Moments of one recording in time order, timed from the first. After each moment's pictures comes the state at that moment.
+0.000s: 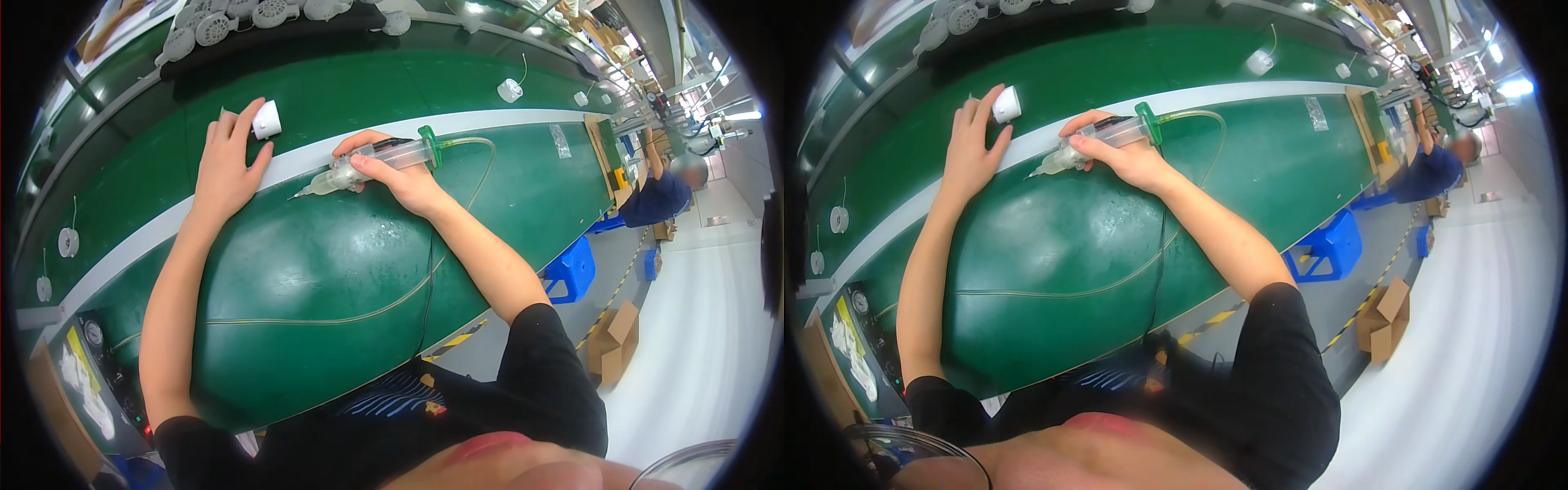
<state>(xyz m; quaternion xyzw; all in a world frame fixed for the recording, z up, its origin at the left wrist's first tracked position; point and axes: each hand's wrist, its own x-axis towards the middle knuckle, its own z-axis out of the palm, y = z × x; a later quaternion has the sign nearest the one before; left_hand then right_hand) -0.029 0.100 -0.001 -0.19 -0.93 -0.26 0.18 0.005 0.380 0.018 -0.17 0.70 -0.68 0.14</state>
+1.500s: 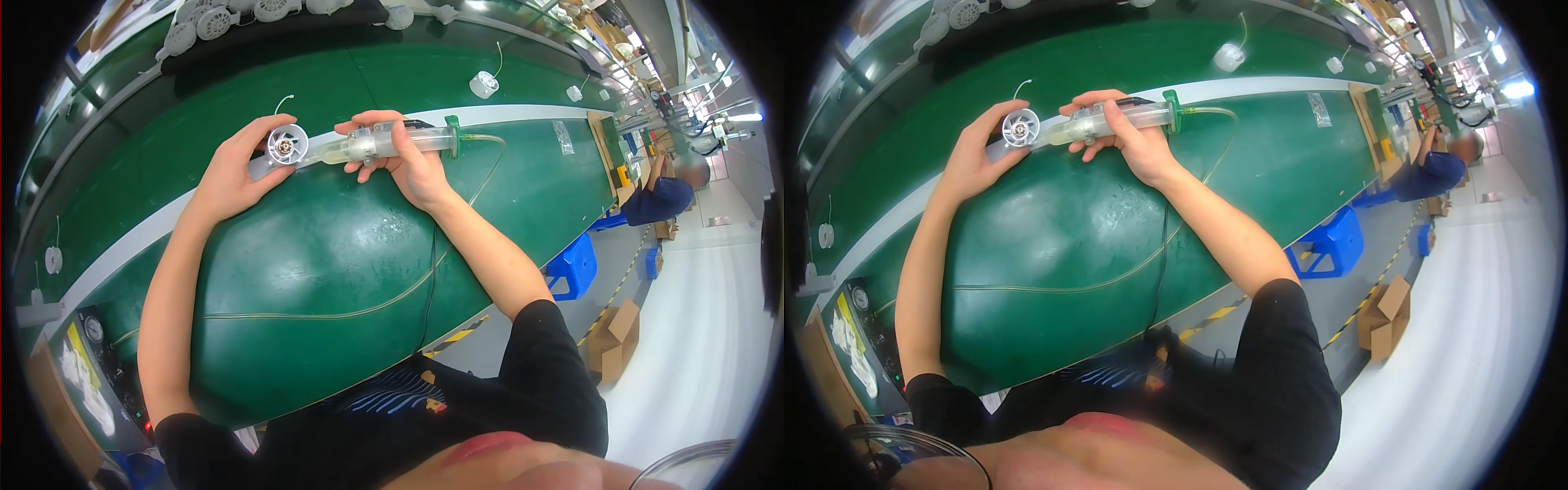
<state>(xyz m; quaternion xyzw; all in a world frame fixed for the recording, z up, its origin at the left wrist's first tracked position) -0.020 0.099 0.012 -0.31 -0.84 -0.45 0.04 0.001 0.385 0.010 -0.20 0.58 -0.78 0.11</state>
